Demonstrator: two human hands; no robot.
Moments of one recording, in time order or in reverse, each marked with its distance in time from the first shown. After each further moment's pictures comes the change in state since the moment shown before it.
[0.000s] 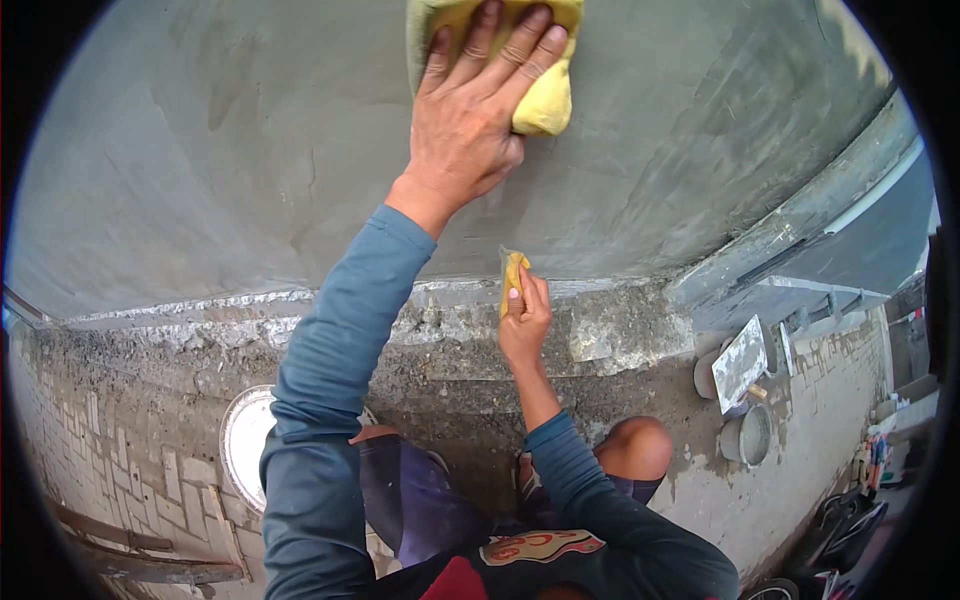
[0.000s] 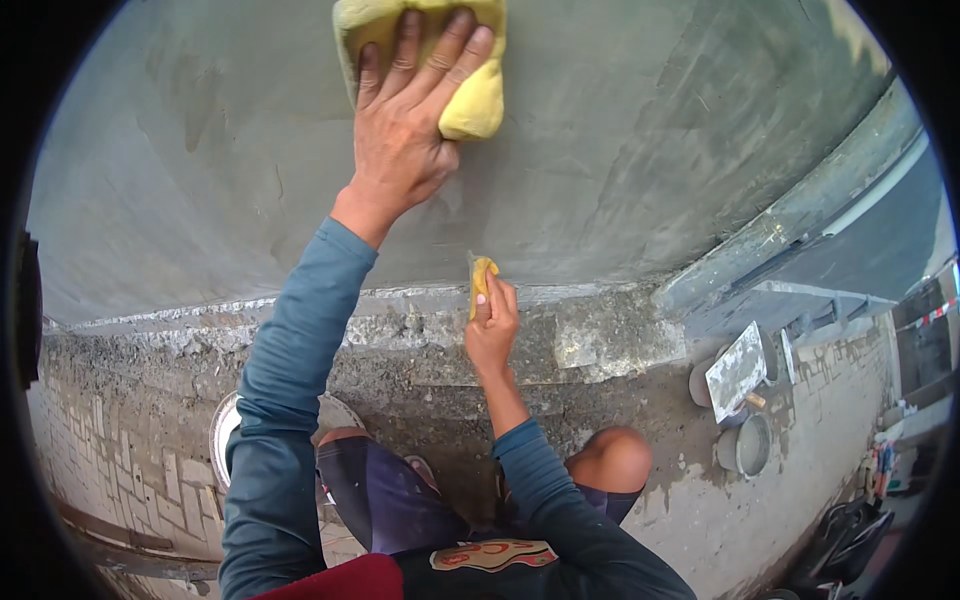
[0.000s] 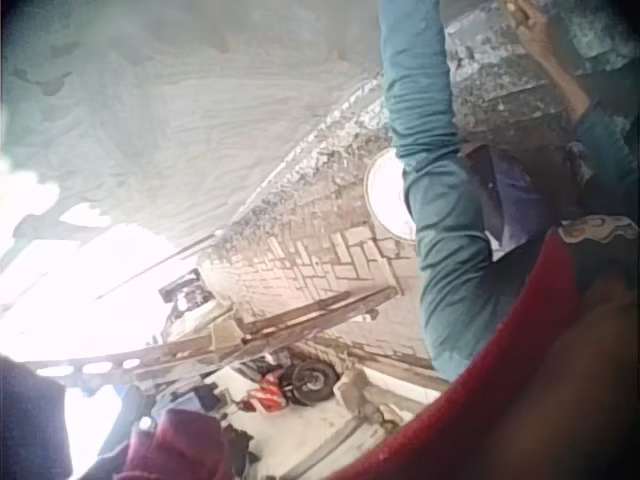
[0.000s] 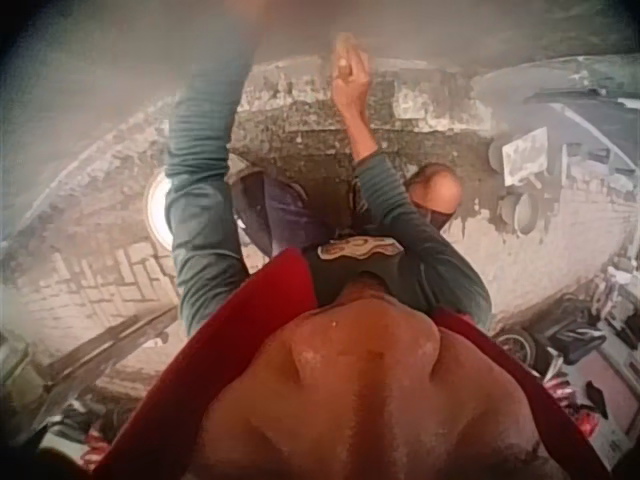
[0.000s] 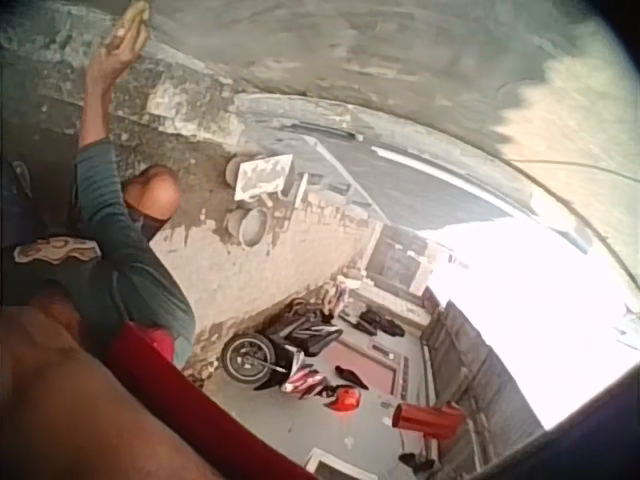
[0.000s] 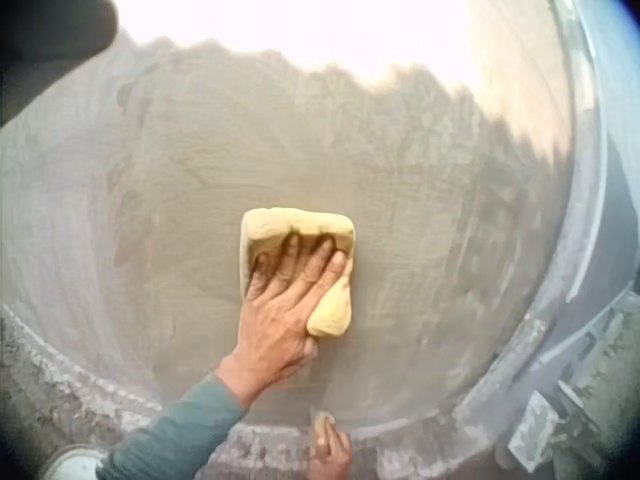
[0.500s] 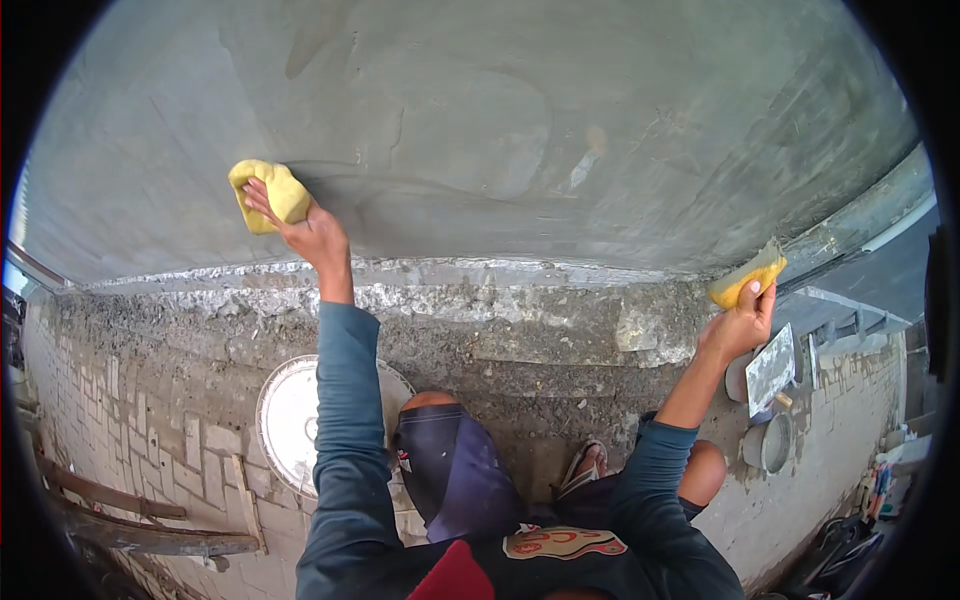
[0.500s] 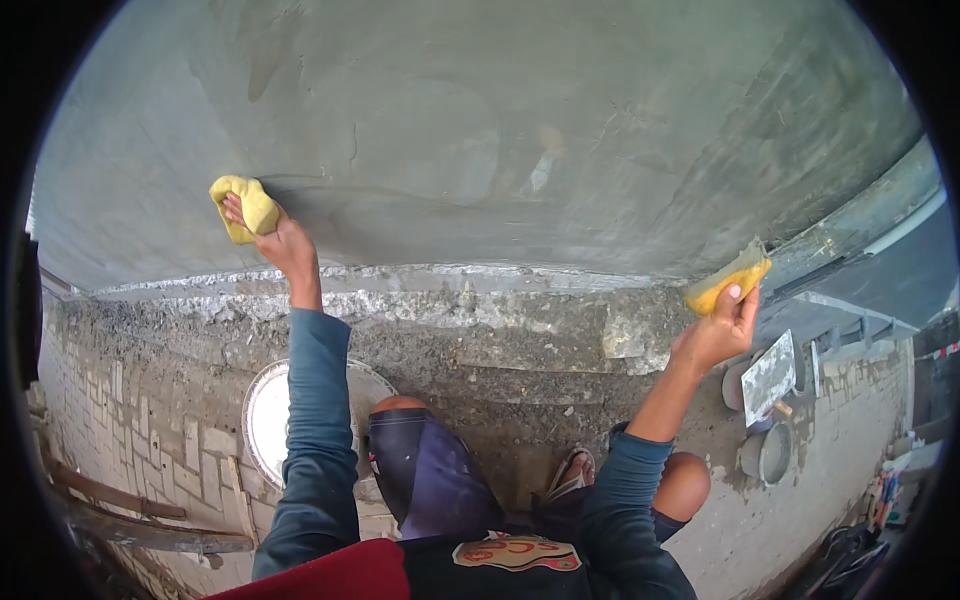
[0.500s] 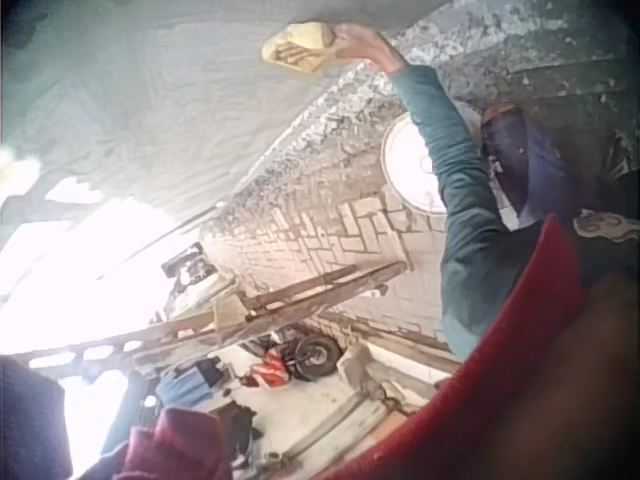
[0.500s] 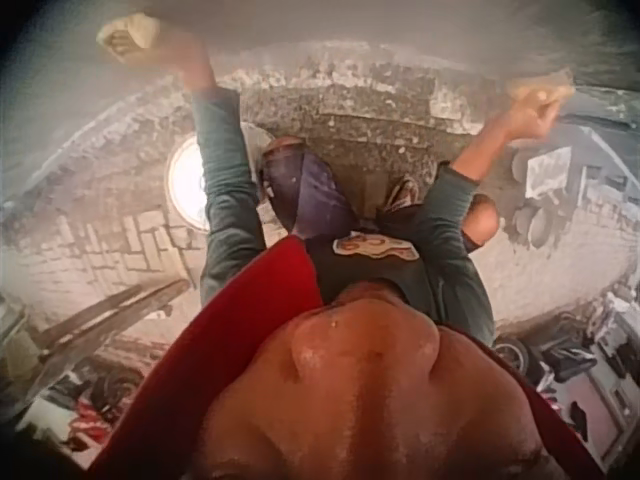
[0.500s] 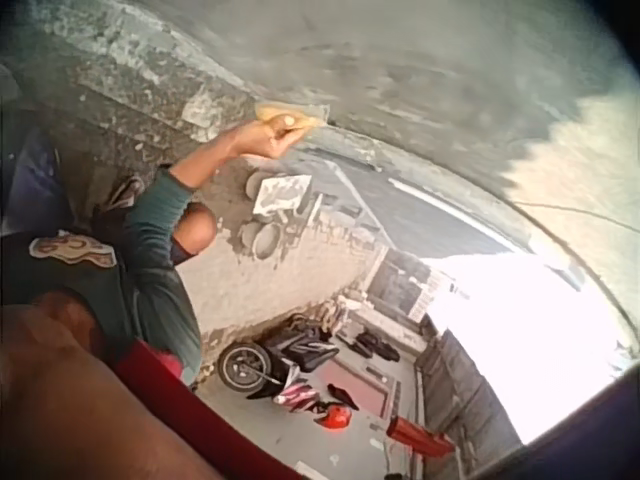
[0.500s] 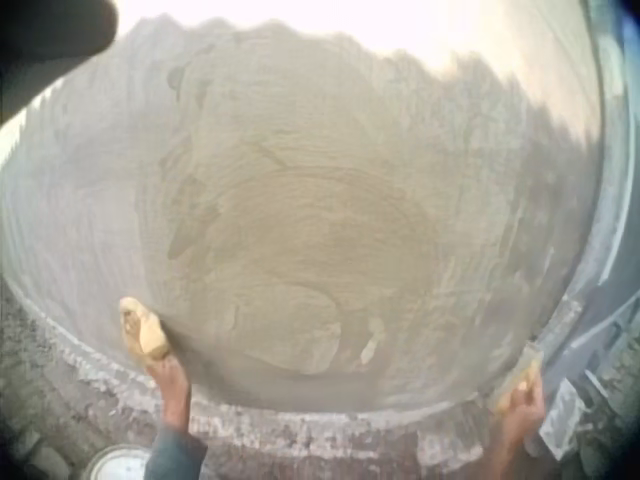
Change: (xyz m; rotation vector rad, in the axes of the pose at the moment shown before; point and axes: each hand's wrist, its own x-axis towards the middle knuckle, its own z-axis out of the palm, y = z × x) left_hand -0.226 -0.158 -0.064 0.087 0.441 -0.786; right_hand 0.086 -0.047 -0.160 0.300 0.701 0.145
